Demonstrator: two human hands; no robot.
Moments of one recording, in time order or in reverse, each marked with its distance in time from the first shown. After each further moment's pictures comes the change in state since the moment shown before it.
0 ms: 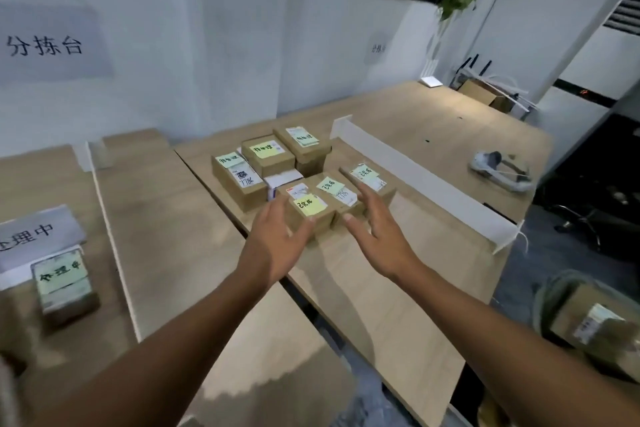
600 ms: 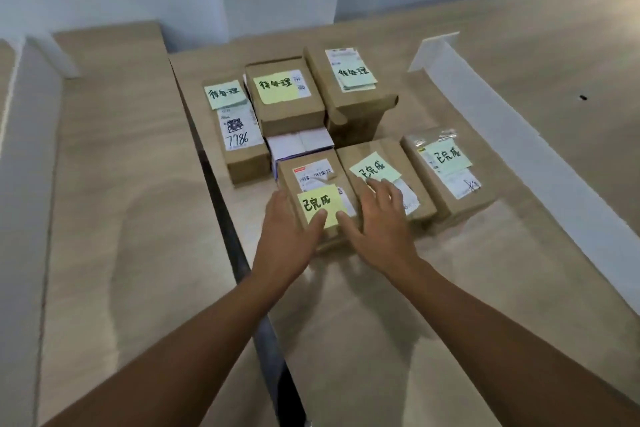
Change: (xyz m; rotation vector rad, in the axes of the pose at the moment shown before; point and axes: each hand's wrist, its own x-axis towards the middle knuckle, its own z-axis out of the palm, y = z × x) left_hand 0.209 -0.142 0.193 -0.058 0.140 -0.488; right_hand 0.241 0.262 0.120 -0.385 -0.269 -0.040
